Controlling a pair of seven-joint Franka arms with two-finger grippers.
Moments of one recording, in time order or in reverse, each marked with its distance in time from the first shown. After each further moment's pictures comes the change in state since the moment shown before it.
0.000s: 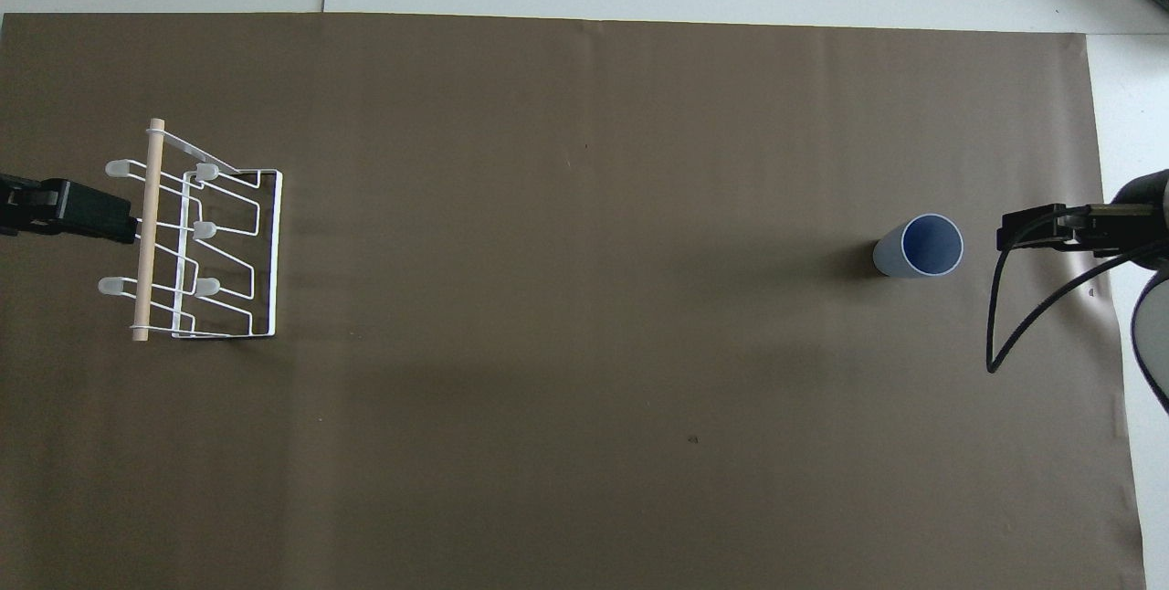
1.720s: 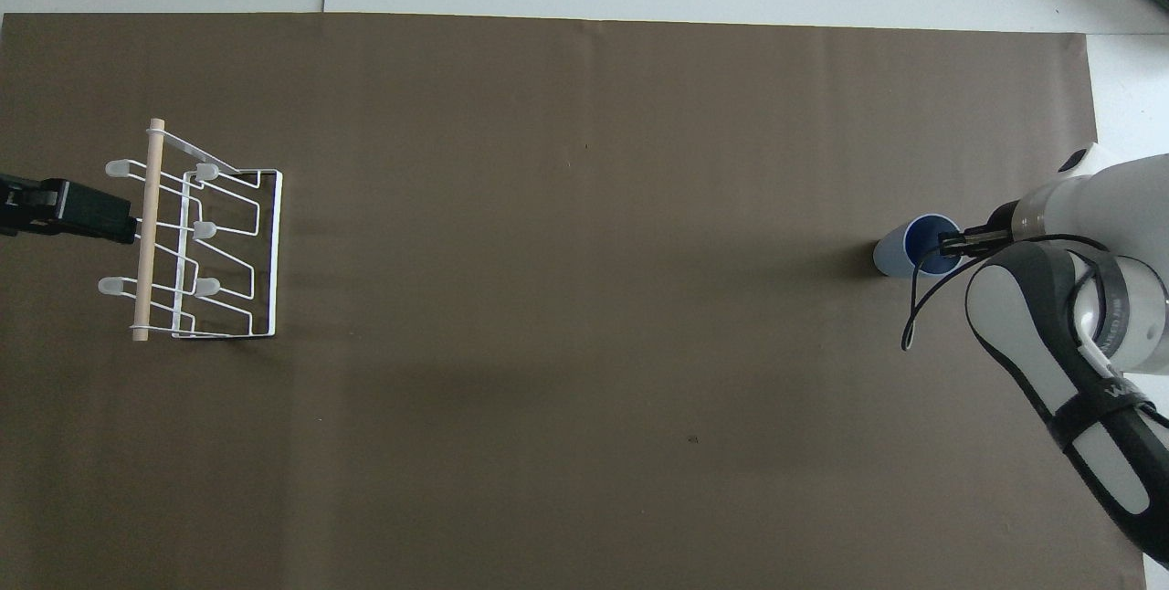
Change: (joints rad) left arm 0.000 -0.001 0.000 0.000 0.000 0.000 -0.001; right arm -0.029 0.140 0.000 -0.125 0.000 0.264 -0.086
